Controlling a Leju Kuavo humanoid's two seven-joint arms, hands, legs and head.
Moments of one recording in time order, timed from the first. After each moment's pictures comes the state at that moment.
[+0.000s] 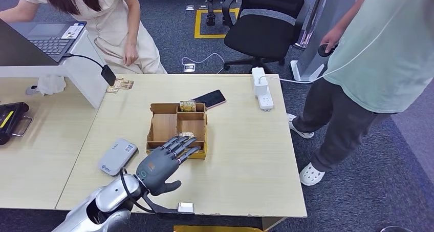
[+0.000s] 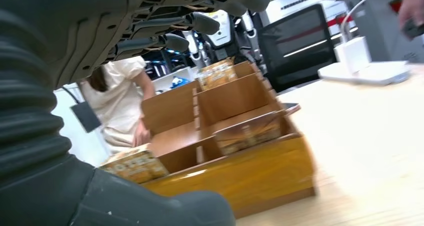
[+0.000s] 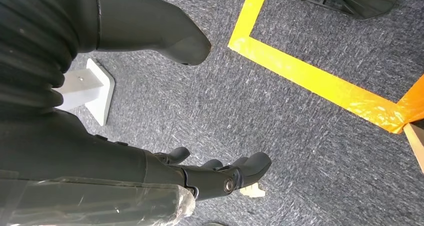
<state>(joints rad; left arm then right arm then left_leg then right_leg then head) -0.28 0.35 -0.84 -1.62 -1.07 0.02 -0.15 -0.12 0.17 -0.74 -0.26 1.50 -0.18 -0.16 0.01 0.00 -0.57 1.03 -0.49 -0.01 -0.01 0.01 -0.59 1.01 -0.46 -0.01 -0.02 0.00</state>
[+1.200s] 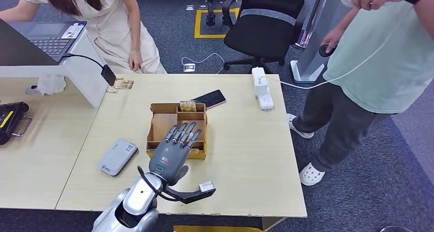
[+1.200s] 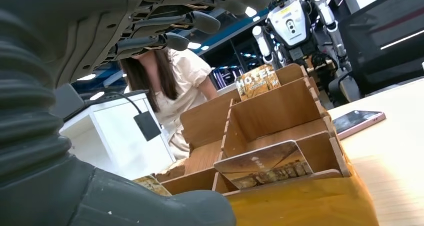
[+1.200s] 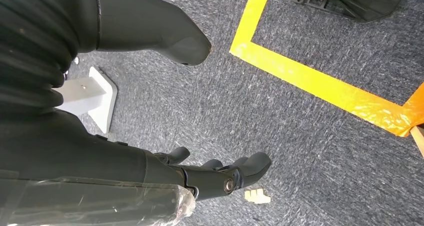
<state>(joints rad) -0.20 0.04 -0.65 -1.51 -1.53 0.01 0.09 -0.11 0.18 -0.78 -0.26 1.51 -0.19 -0.15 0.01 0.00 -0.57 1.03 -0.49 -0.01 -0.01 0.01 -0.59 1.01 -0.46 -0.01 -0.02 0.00</state>
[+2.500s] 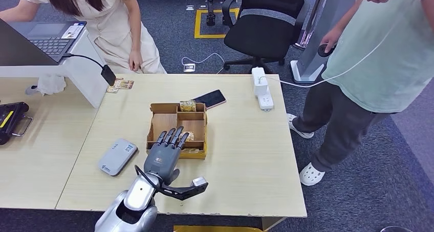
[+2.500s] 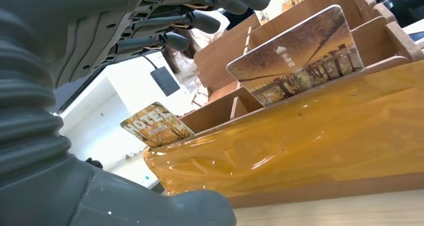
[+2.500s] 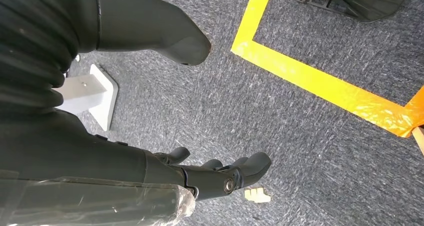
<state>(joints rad) -0.18 -0.02 -0.53 -1.38 -1.57 -0.01 0.07 -0.11 0.18 -0.80 -0.26 1.54 -0.18 -0.16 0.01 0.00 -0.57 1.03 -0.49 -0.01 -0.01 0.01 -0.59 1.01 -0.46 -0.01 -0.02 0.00</state>
